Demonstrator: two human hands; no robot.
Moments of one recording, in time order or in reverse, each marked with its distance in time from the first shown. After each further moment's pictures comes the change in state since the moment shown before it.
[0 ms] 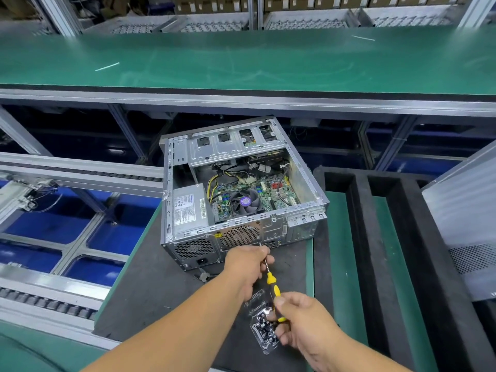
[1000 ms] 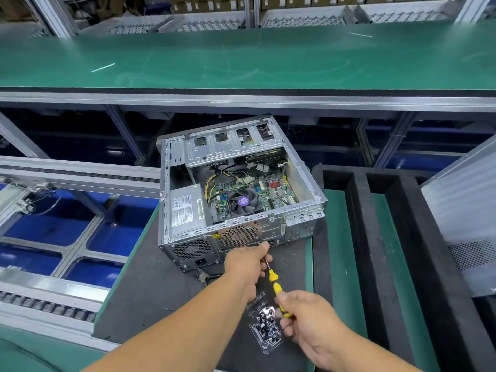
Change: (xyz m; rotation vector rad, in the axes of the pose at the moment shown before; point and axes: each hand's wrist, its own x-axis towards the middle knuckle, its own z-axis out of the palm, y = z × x) left_hand -0.002 -0.001 0.007 -0.088 0.043 -0.015; right_hand 0.005 -0.003 -0.004 0.117 0.032 0.032
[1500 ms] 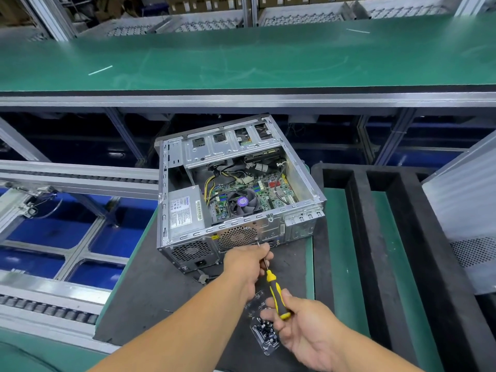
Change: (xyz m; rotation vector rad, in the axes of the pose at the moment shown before) left_hand 0.001 0.002 0.000 0.013 -0.015 0.025; right_hand 0.000 -0.002 0.003 0.208 -0.112 0.211
